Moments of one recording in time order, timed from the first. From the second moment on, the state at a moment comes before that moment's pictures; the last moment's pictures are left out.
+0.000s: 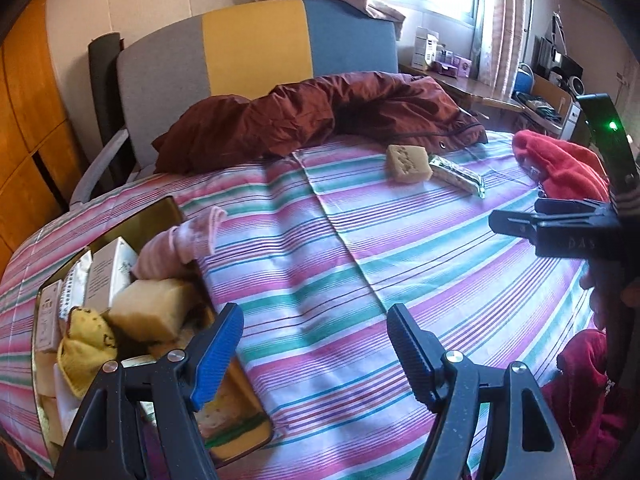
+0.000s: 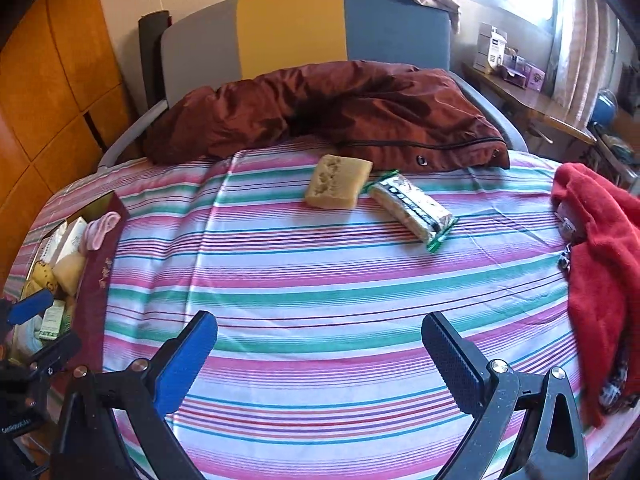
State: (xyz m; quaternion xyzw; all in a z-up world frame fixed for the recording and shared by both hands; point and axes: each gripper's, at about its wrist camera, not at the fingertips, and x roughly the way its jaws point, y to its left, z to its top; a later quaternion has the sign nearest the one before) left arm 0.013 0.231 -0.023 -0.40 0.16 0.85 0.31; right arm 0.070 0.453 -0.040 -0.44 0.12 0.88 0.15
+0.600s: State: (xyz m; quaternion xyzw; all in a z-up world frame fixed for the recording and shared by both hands) left arm 0.002 0.289 -0.046 -0.43 0.18 0.81 0.36; right arm 0.057 0.554 -0.065 -0.43 0.17 0.86 0.21
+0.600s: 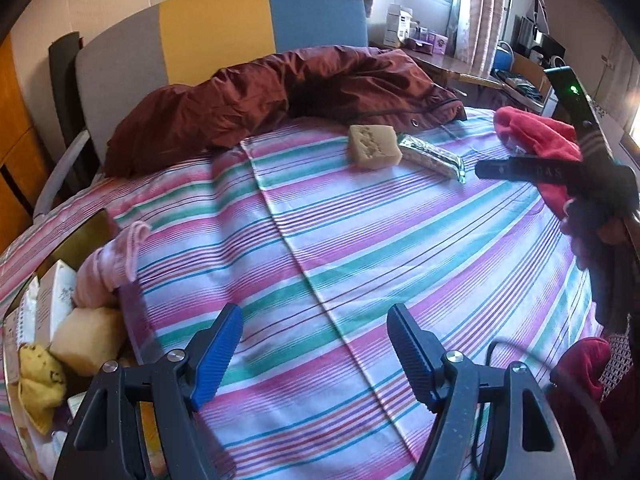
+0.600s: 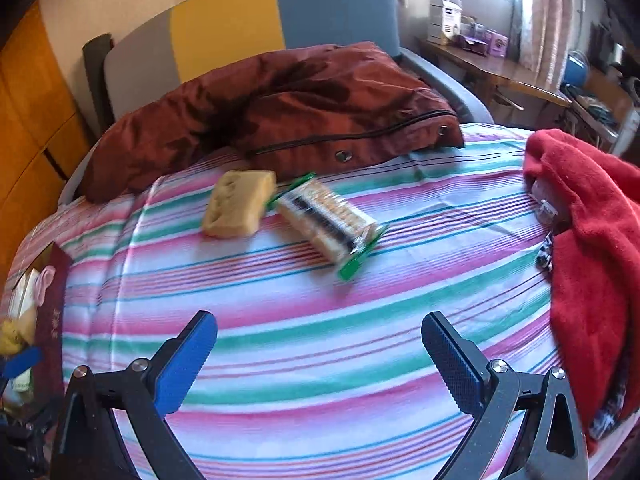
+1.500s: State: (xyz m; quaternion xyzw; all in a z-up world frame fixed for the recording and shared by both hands) left arm -0.068 0.394 -0.069 -0.47 0.17 0.78 0.38; right arm -0.030 0.603 -0.117 -0.47 0.08 0.87 0.13
